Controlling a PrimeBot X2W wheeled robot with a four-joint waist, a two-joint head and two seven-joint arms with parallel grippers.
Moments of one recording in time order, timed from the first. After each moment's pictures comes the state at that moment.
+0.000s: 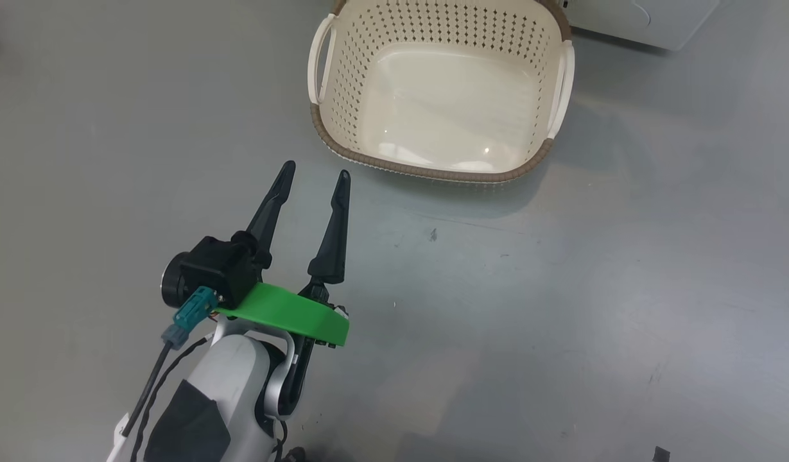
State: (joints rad) left arm -0.40 0.03 -0.49 0.17 -0.53 0.09 -0.25; right arm -1.30 -0.15 -0.24 0.68 1.31 -0.13 0.74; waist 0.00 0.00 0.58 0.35
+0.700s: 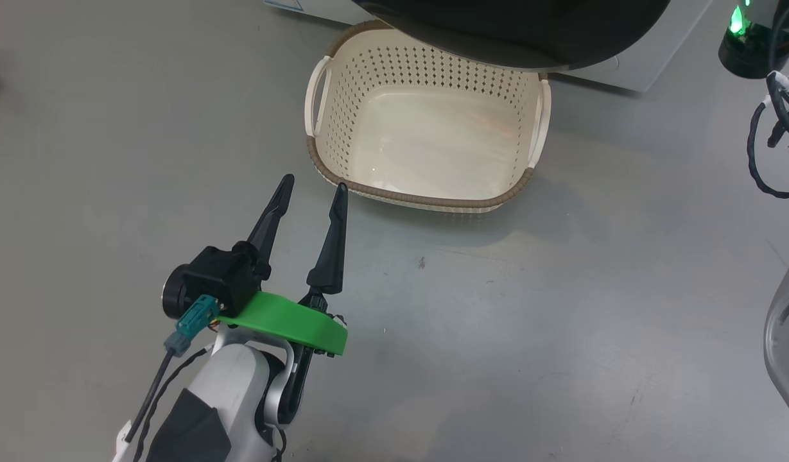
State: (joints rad) left arm -0.38 0.03 -0.48 0.19 -0.53 0.09 -0.25; right arm -1.20 -0.12 -0.21 0.72 1.32 -0.12 0.81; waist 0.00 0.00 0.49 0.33
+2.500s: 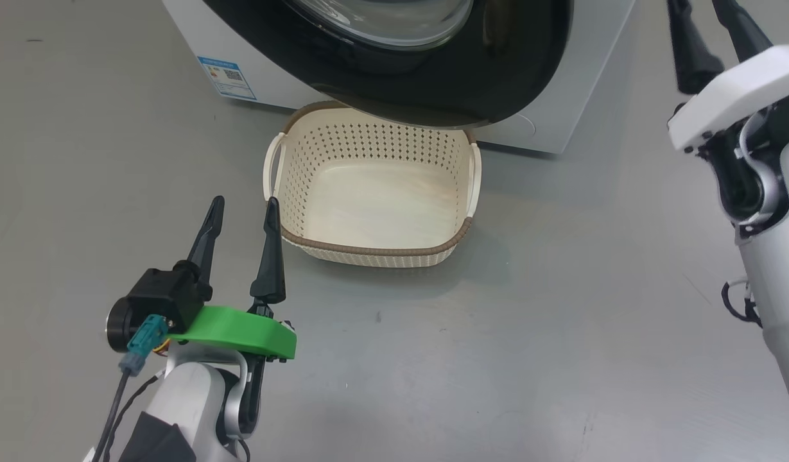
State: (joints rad) left arm -0.30 0.03 -0.33 0.20 -0.46 0.09 -0.25; right arm -0.75 -0.31 0.27 0.36 0.65 0.12 0.10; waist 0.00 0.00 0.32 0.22
